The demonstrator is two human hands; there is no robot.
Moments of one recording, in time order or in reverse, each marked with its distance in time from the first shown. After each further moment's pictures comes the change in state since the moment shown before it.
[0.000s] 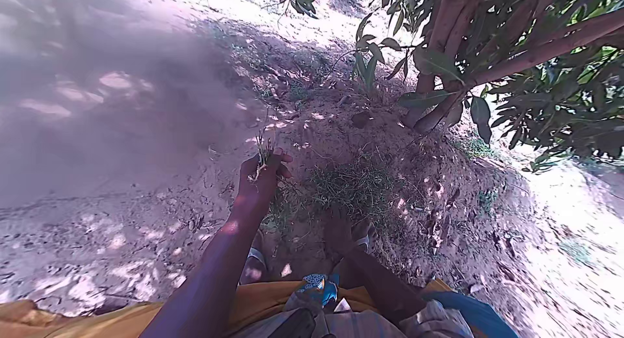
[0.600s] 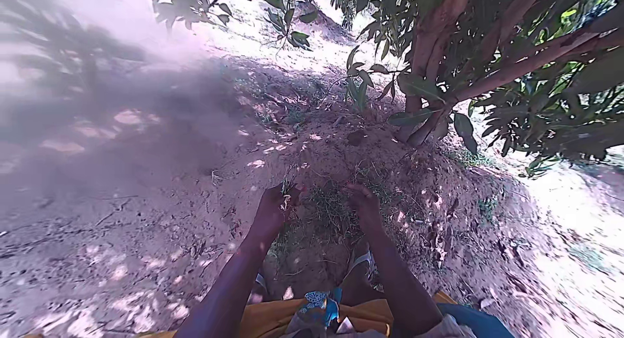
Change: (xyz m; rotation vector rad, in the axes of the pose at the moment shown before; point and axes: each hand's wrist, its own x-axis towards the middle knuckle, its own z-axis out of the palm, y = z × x) left_hand -0.004 -0.010 0.004 0.167 -0.240 0.049; right_hand -0.025 0.009 -0.122 1.538 0.530 -0.207
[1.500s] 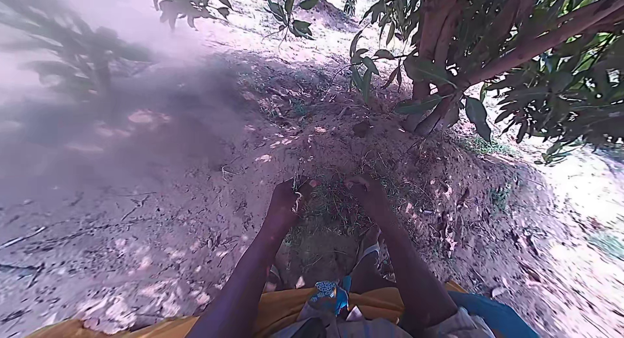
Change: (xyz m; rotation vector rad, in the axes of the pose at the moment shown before) left_hand -0.001 0.001 0.005 -0.004 -0.010 0.034; right_hand -0.017 -0.055 0.010 -0.738 -0.279 -0.048
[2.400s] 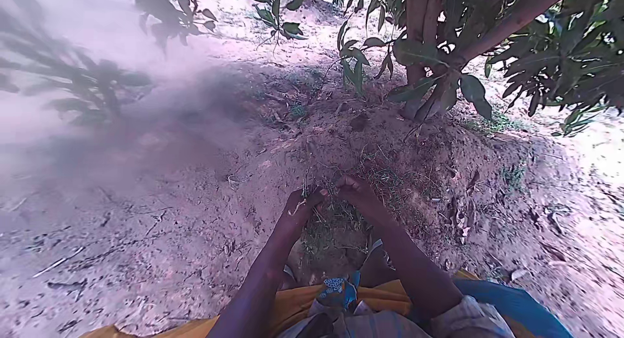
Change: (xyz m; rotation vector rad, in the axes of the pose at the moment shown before) left_hand -0.008 0.001 0.018 -0.169 -0.183 -0.100; right_hand -0.004 0.006 0.019 0.441 -0.108 -0.115
